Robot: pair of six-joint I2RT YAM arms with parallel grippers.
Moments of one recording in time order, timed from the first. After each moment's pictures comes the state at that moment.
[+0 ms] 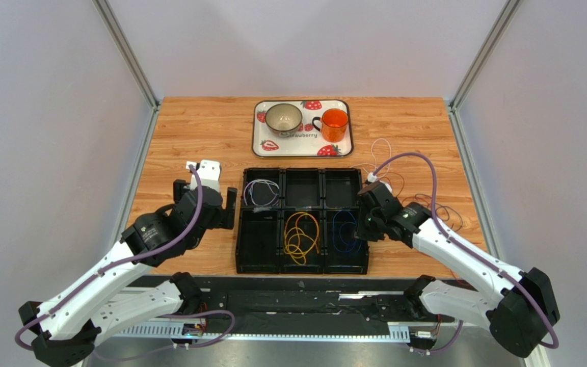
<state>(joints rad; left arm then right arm) -0.87 0.76 0.98 -0.97 -0.66 -0.41 0.66 1.05 0.73 -0.71 0.05 0.76</state>
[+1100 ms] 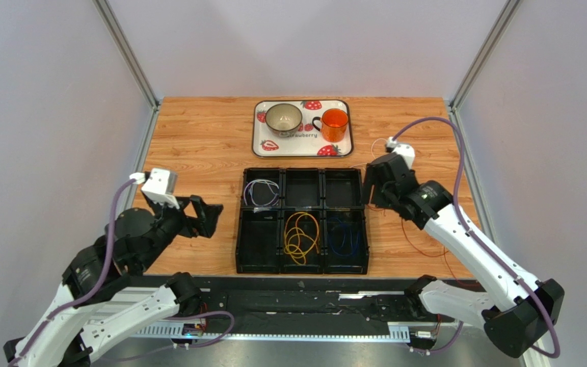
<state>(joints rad) -0.87 0.48 1.04 -0.88 -0.44 -0.38 0.62 1.07 1.04 -0.86 0.42 0.60</state>
